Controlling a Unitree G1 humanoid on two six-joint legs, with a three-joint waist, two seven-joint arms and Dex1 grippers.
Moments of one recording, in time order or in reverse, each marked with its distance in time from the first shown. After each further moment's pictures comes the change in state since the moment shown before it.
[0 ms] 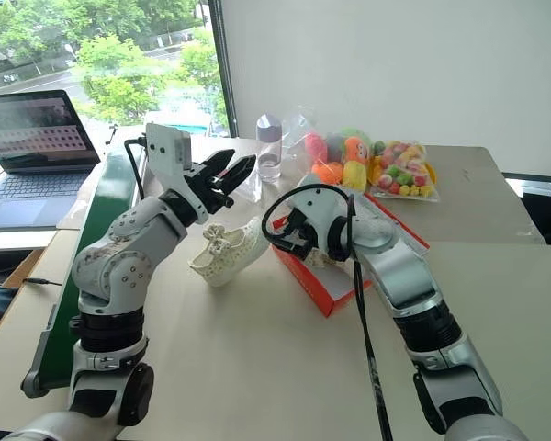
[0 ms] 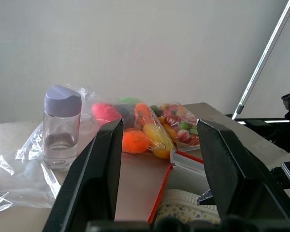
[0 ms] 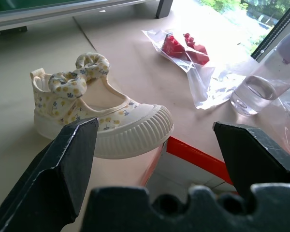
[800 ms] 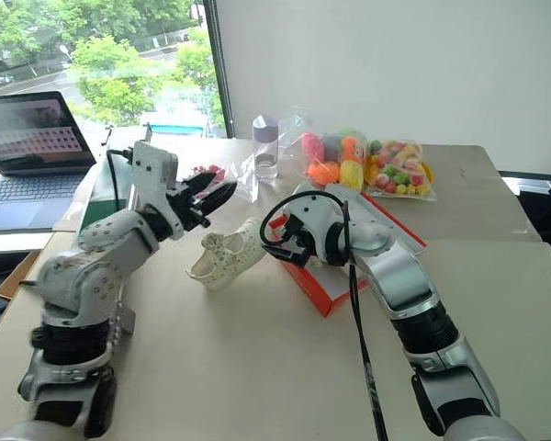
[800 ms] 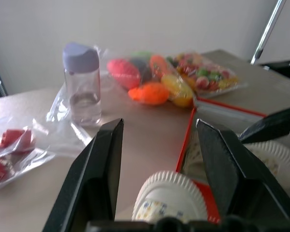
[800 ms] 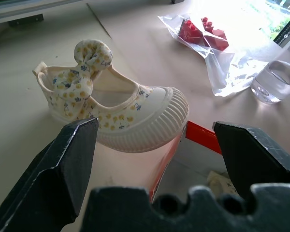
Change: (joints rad) left arm 0.121 0.322 -0.014 -0.046 0.004 0.117 -0.150; right arm 0.000 -0.010 -0.008 -0.004 0.012 0.062 0.069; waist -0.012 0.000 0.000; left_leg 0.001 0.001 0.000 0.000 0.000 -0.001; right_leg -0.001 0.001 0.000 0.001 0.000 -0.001
